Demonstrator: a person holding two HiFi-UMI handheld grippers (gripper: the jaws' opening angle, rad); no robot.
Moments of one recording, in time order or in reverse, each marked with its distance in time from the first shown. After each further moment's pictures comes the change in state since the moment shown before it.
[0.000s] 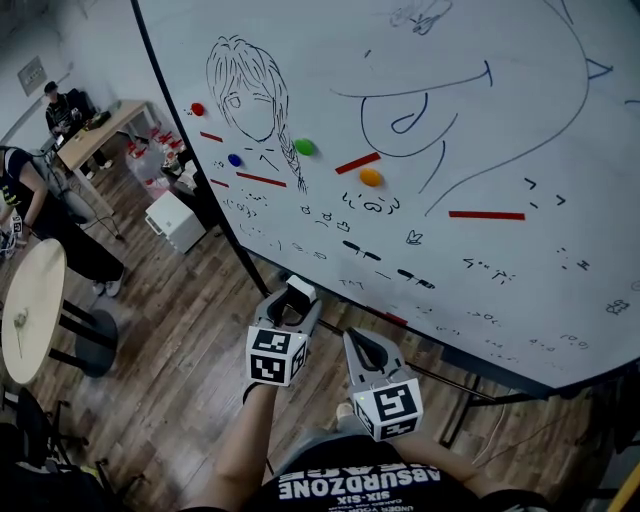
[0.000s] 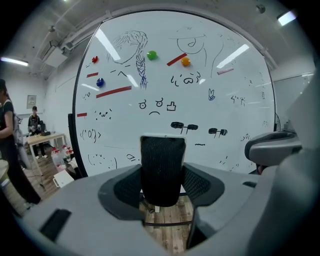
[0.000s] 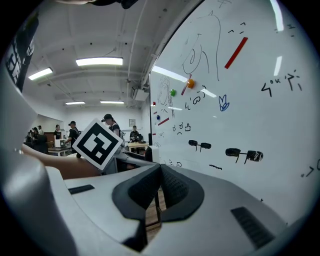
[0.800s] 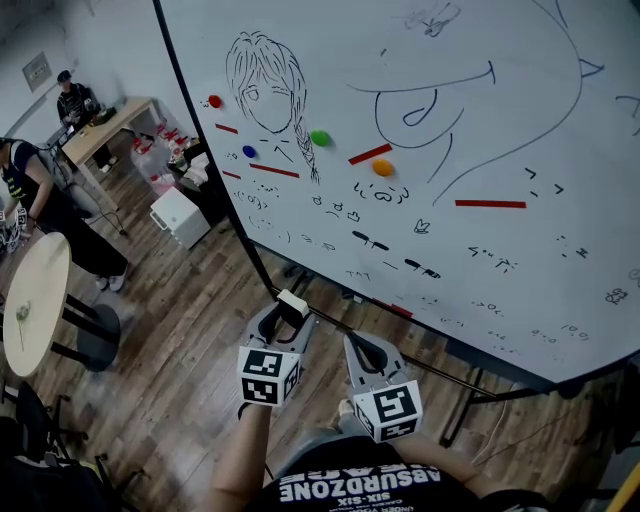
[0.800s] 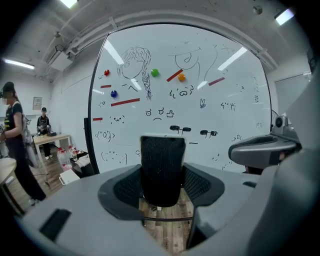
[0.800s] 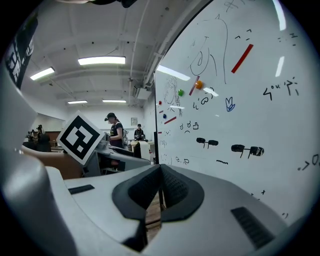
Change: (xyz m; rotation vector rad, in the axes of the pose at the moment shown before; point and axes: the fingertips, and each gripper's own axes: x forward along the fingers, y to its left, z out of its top) left arm -0.067 -0.001 -0.013 -0.011 -0.027 0.040; right arm -0.014 0.031 -0.006 -0.008 0.016 0.019
